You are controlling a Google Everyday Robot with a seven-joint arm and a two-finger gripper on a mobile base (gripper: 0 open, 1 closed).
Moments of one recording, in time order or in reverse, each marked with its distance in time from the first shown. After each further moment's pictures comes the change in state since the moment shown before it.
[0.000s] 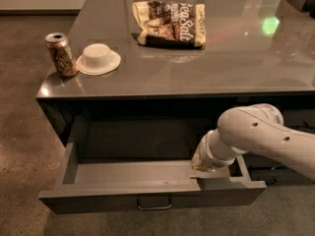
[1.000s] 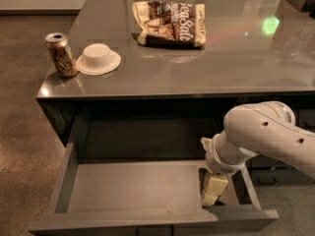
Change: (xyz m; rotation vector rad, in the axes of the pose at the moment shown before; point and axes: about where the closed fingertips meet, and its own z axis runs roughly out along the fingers) arm 0.010 0.027 -0.026 -0.066 0.051 -0.028
